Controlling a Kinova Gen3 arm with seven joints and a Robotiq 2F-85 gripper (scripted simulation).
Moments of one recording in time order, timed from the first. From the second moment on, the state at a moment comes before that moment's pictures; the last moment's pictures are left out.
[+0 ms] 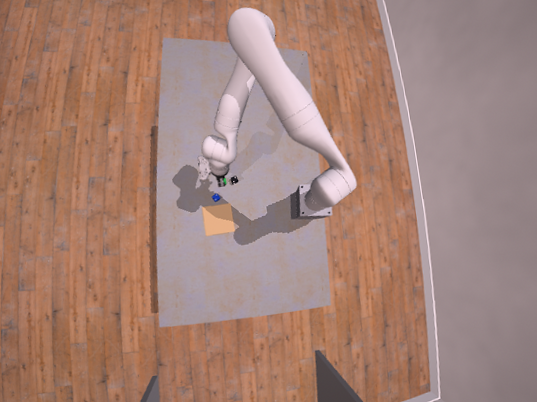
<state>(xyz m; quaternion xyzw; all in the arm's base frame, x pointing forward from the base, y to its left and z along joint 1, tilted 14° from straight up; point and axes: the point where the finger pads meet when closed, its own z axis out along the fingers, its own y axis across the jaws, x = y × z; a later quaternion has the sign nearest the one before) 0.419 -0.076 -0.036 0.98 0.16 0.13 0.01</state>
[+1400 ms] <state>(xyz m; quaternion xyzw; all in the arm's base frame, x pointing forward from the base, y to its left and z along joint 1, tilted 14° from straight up) 0.423 -0.076 -0.036 0.97 0.20 0.13 0.01</state>
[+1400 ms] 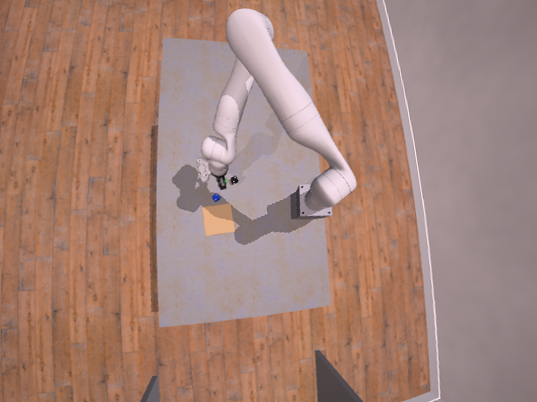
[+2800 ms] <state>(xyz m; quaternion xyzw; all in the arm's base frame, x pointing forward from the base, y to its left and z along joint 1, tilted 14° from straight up) 0.429 -0.075 -0.058 0.65 0.75 0.11 0.11</state>
